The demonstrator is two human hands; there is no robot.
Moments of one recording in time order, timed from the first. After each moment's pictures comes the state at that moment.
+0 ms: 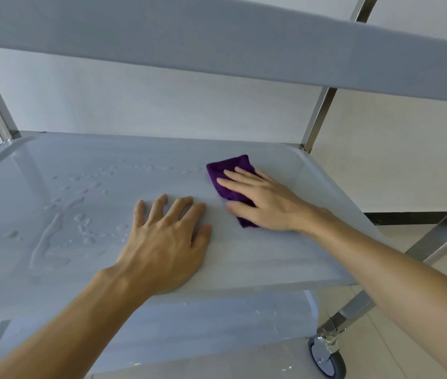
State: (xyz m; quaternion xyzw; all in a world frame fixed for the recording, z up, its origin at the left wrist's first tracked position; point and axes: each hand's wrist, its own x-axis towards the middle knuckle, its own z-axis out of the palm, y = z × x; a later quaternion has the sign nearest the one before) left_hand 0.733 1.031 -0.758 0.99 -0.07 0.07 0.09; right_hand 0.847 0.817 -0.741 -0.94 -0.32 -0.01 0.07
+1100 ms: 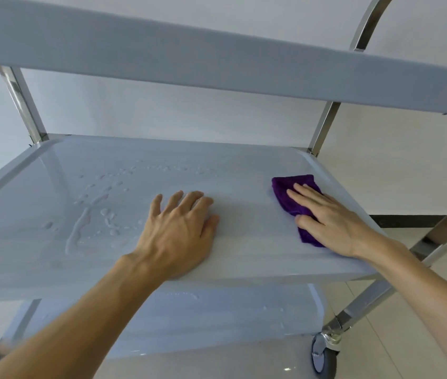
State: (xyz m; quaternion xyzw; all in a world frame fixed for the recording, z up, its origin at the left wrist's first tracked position) left_hand 0.731 1.006 -0.748 0.99 -0.08 0.09 0.11; right_hand 0.794 0.710 -0.739 -0.98 -0.18 0.02 0.11
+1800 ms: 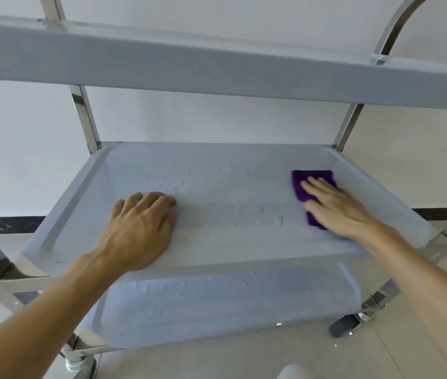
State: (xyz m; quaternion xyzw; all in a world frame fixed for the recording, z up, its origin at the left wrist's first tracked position) left_hand 0.712 1.045 -0.748 0.99 -0.04 0.10 0.12; right_hand 0.799 0.685 -0.731 -0.99 -0.06 0.02 0.08
